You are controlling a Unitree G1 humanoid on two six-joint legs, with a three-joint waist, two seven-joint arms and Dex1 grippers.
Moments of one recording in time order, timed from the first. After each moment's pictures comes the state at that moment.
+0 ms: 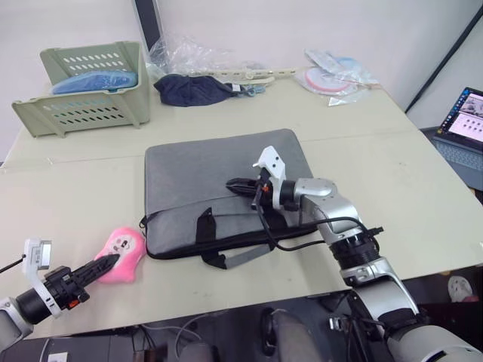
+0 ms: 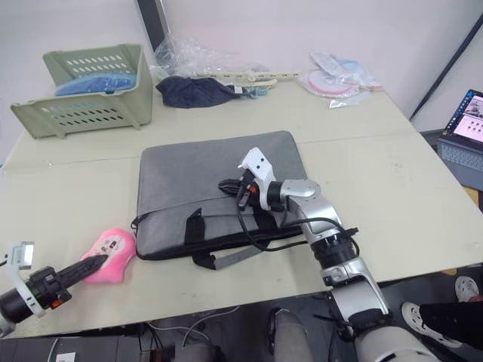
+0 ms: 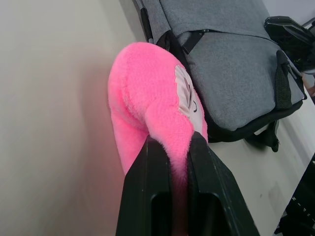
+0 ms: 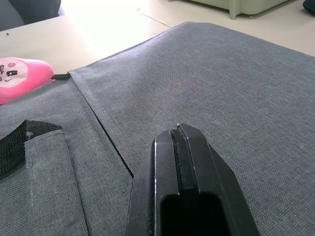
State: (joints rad) left arm 0.39 0.72 0.72 -0.23 -0.98 0.98 -0.74; right arm -0.73 -0.23 0.22 0.30 0.21 0.39 0.92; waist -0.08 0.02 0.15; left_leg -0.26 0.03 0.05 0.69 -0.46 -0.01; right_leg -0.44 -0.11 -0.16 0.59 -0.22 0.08
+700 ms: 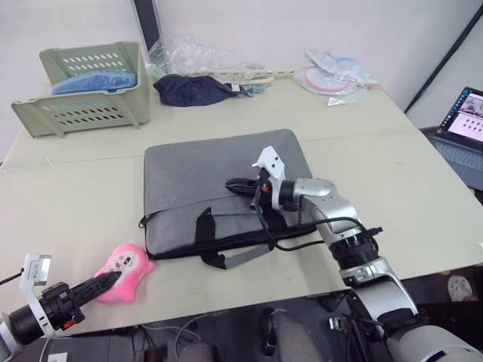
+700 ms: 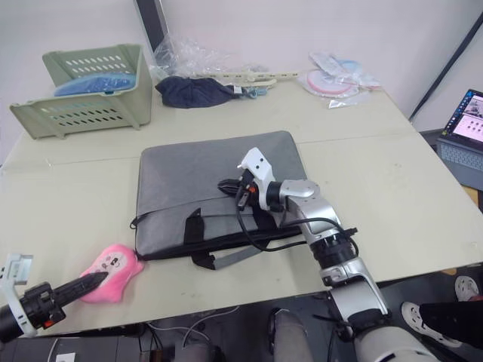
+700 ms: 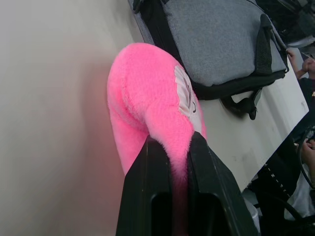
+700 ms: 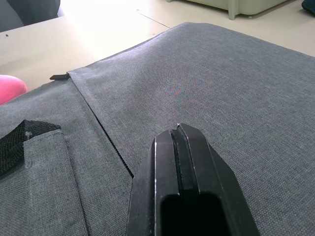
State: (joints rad) left arm 0.52 0.73 0.76 -0.33 -1.05 1.04 -0.76; right arm -0.73 -0.22 0.22 0.30 0.21 0.39 0.91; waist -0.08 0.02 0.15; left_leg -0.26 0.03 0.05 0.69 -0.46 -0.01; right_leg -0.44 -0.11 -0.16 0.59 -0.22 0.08
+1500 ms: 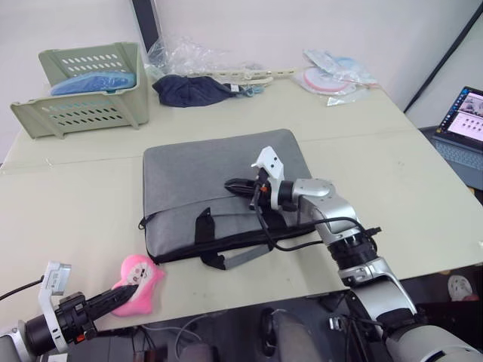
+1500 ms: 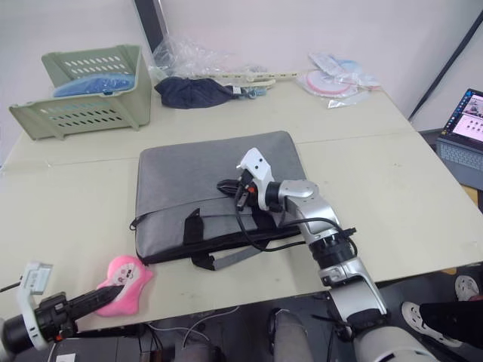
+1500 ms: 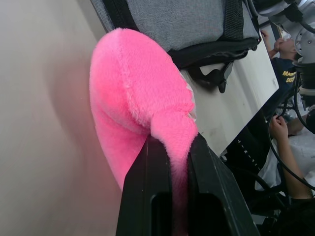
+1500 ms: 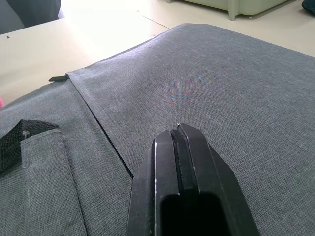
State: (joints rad) left arm 0.56 0.71 0.66 -0.42 -1.08 1.04 -0.78; right arm -0.73 -0.21 0.22 0.31 0.21 0.39 0.91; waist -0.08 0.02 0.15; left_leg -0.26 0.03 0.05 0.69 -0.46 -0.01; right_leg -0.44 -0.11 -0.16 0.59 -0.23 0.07
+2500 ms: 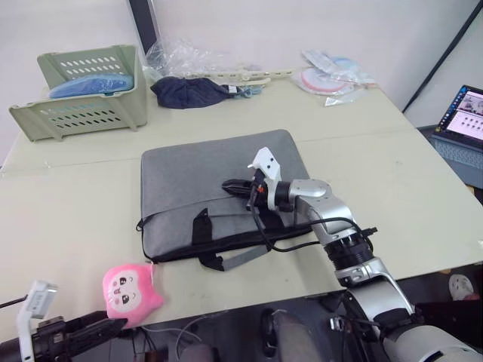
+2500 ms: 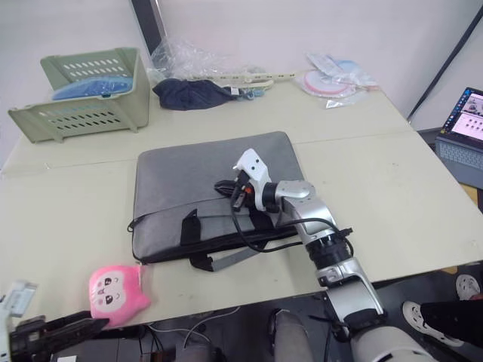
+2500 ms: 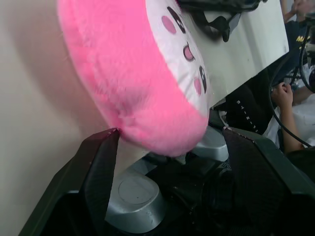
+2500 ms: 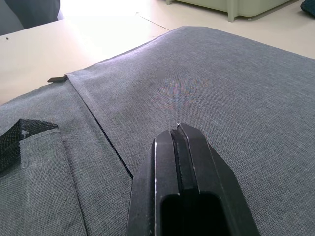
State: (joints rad) left arm 0.76 0.85 0.78 -0.36 -1.01 1.01 -1.00; right arm -0.73 -0.19 0.22 0.31 0.19 0.39 0.91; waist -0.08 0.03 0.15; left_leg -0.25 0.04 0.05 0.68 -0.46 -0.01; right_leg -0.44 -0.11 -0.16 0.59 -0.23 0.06
